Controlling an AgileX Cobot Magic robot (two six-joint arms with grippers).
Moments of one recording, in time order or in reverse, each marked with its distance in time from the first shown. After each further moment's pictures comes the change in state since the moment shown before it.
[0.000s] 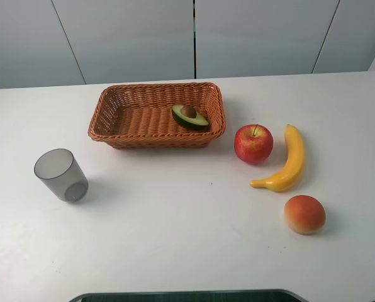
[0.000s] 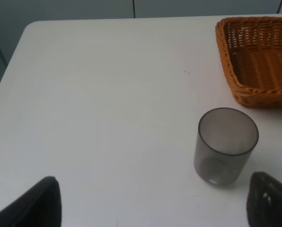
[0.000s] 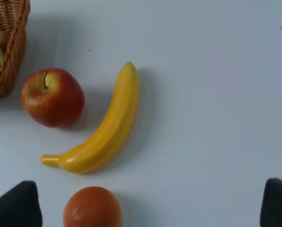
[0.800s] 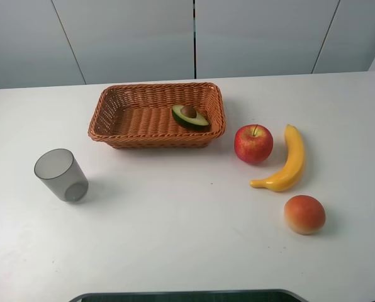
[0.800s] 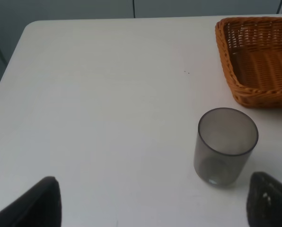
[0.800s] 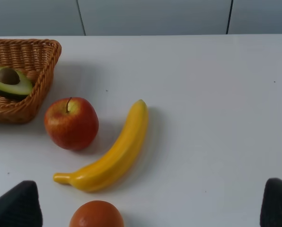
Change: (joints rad) left arm 0.000 0.000 0.000 0.000 0.000 -0.004; right arm 0.000 -0.374 0.036 0.029 0.095 -0.076
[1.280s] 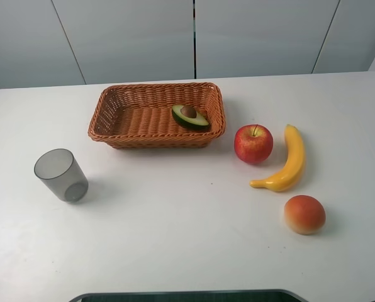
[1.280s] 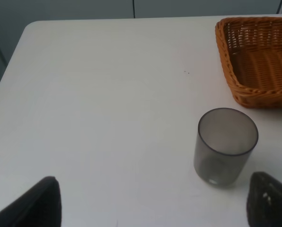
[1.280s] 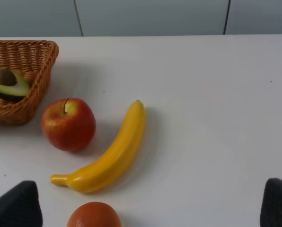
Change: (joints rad) left arm 0.000 0.000 0.000 0.000 0.000 0.000; right arm -0.022 -0.003 0.000 0.003 0.000 -0.004
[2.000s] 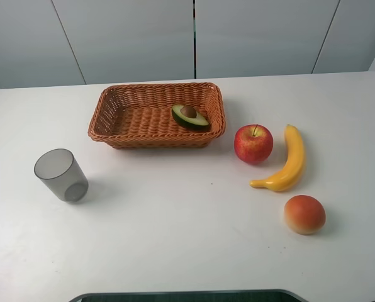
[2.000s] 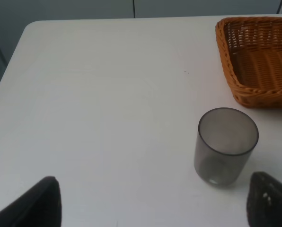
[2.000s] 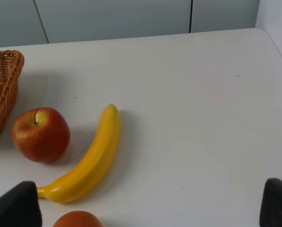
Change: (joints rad) left arm 0.000 0.000 0.000 0.000 0.000 0.000; right arm -0.160 0.000 0.000 0.048 0.000 -0.049
